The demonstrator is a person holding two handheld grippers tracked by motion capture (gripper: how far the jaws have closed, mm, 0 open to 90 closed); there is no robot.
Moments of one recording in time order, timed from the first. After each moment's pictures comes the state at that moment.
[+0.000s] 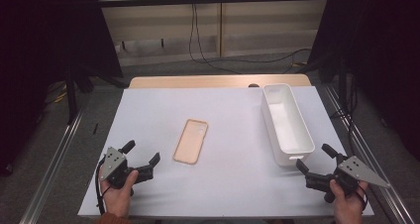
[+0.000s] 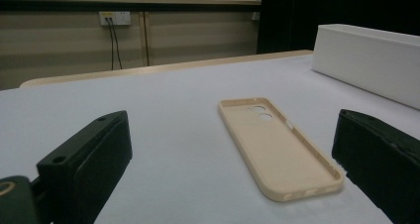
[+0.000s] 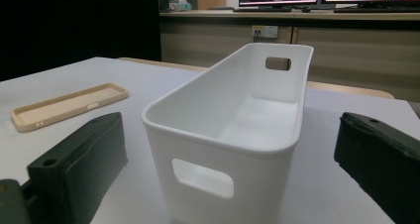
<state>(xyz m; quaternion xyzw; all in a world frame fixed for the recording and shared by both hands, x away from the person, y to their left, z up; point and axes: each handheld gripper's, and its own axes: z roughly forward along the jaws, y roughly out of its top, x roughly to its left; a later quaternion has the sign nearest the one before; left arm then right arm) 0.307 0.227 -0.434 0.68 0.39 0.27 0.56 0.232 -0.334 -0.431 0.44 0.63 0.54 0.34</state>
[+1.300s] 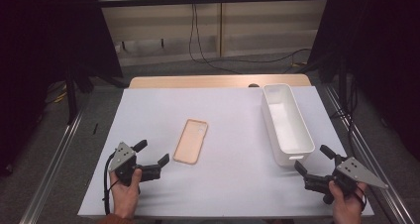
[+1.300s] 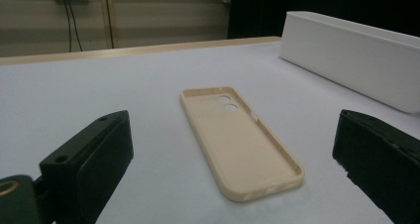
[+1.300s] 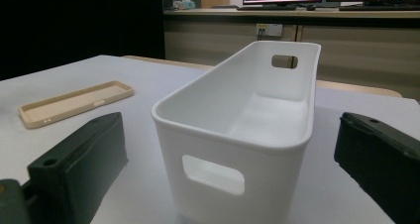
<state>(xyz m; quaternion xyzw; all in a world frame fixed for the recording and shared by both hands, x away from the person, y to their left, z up) 0.319 0.210 -0.433 0.71 0.38 0.21 0.56 0.230 -0.331 -0.432 0.44 0.63 0.54 0.34</state>
